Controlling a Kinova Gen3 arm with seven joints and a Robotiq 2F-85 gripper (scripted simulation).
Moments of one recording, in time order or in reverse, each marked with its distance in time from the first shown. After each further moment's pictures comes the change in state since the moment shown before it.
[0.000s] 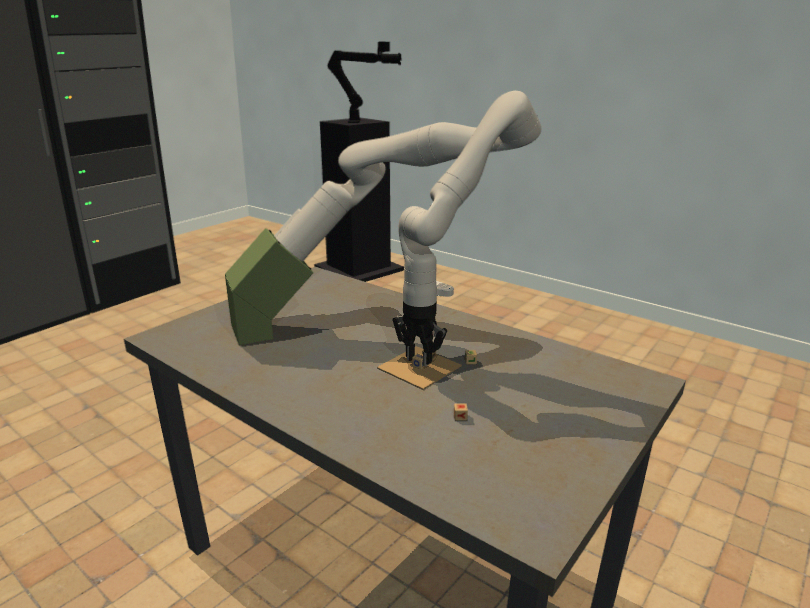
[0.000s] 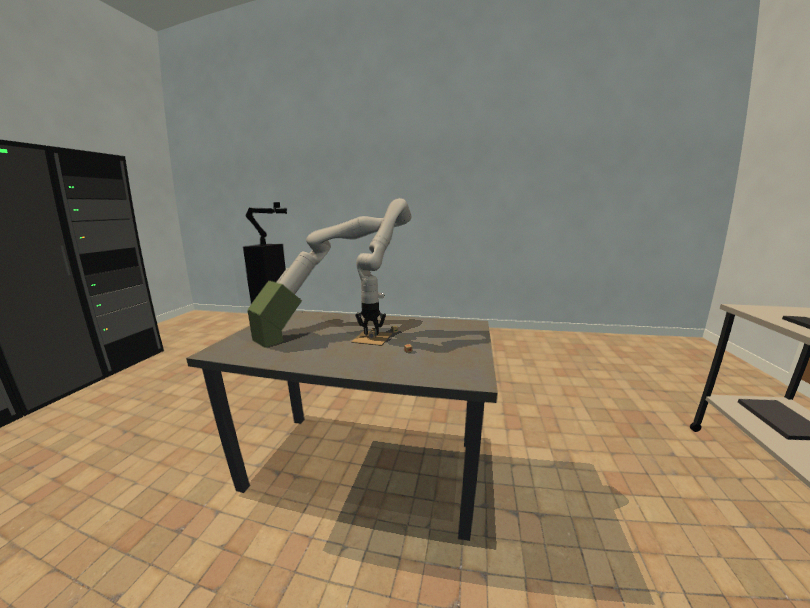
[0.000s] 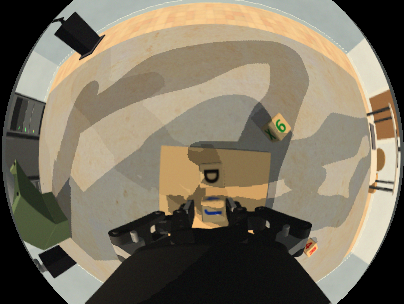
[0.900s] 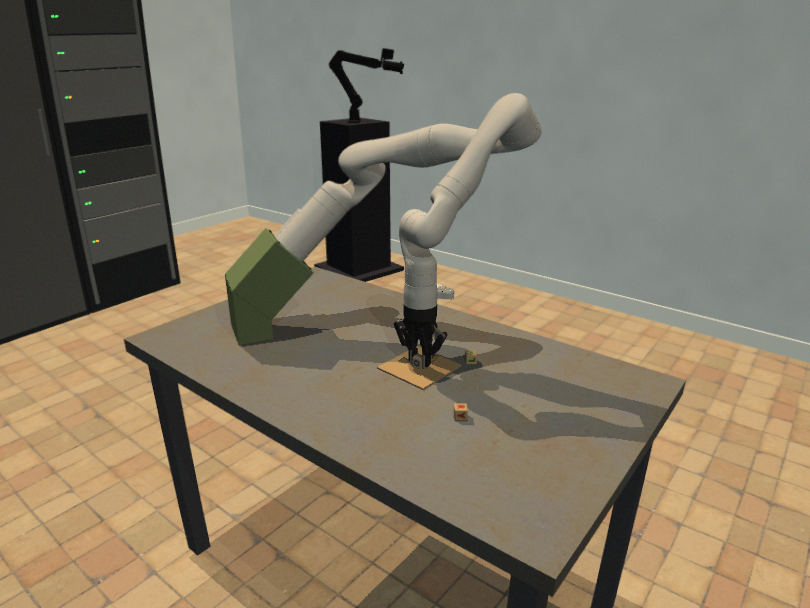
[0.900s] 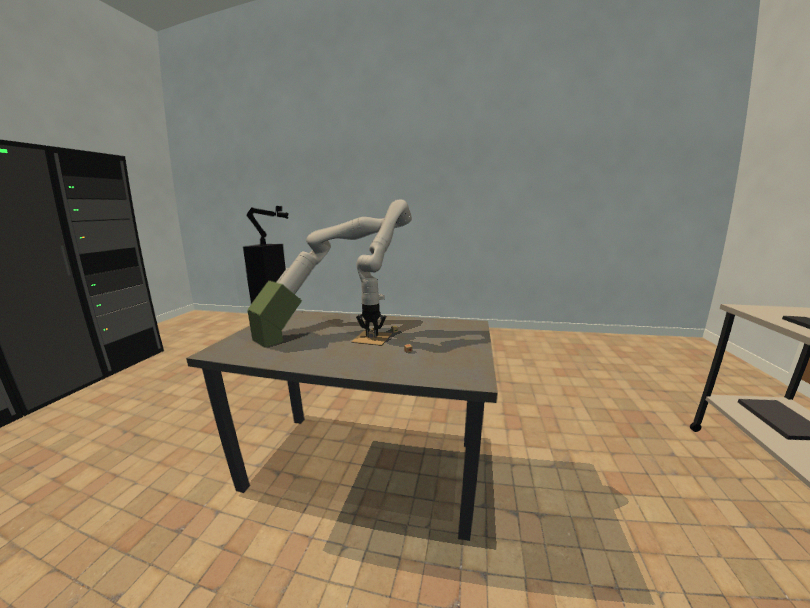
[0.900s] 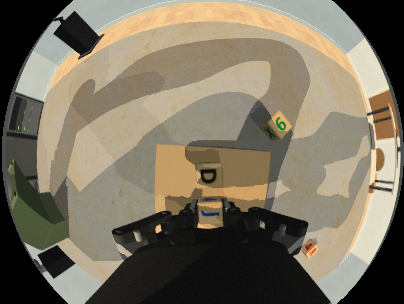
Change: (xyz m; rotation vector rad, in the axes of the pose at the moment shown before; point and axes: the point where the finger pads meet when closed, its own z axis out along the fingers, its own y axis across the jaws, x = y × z) arm -0.001 0.003 0.006 -0.009 -0.004 -0.001
